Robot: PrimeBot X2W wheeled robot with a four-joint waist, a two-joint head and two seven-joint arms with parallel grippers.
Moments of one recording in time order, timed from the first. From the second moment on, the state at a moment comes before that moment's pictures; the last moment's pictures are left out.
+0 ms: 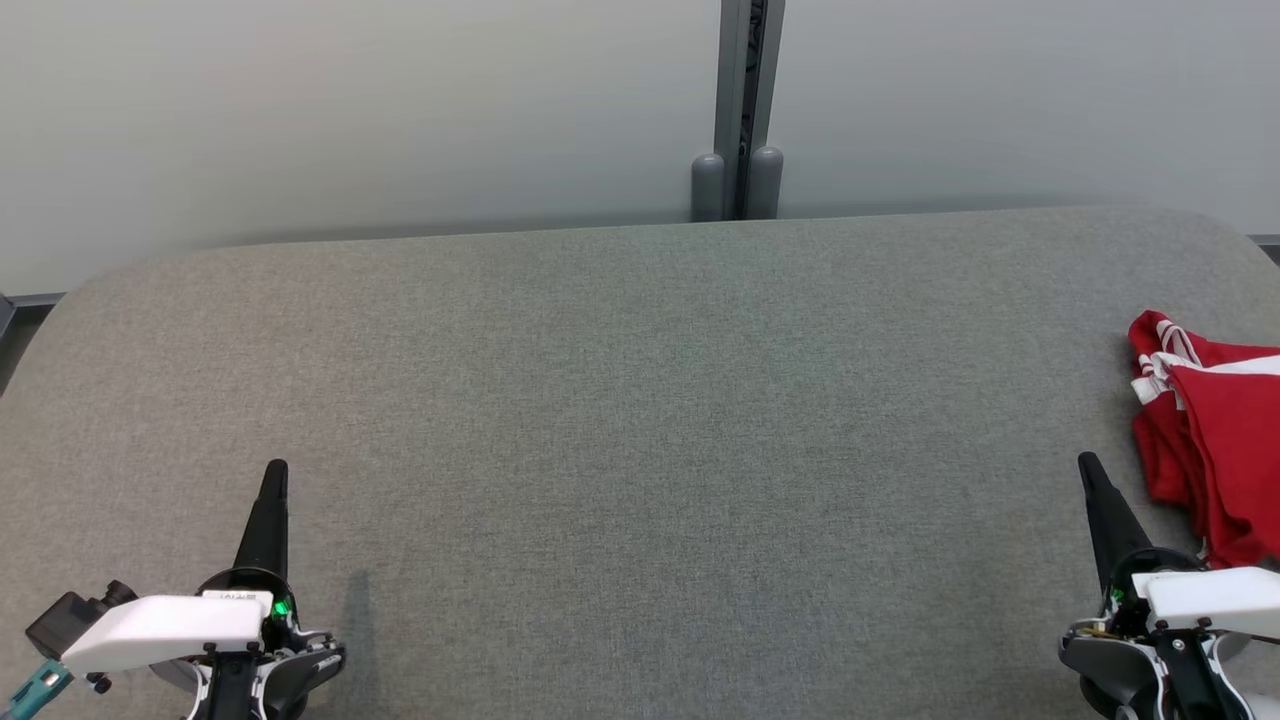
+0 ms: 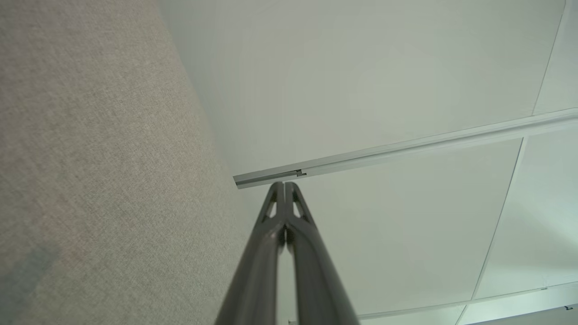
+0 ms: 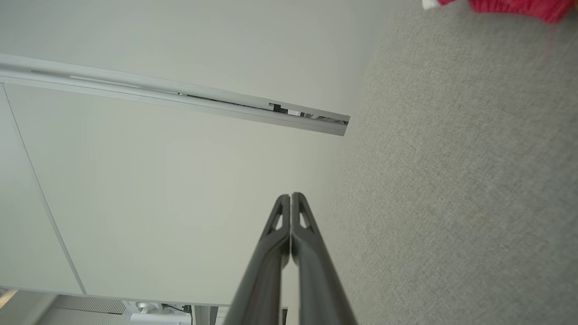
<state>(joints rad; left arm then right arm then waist) -0.11 0.05 0.09 0.28 -1.45 -0.11 0.07 -0.13 -0.04 -0.09 0.29 1.44 0.13 0.07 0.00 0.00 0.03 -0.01</state>
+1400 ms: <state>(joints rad) -0.11 0.05 0.11 0.25 -1.61 -0.13 0.11 -0.11 -0.05 -0.11 0.24 1.61 0.13 0.11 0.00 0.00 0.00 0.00</state>
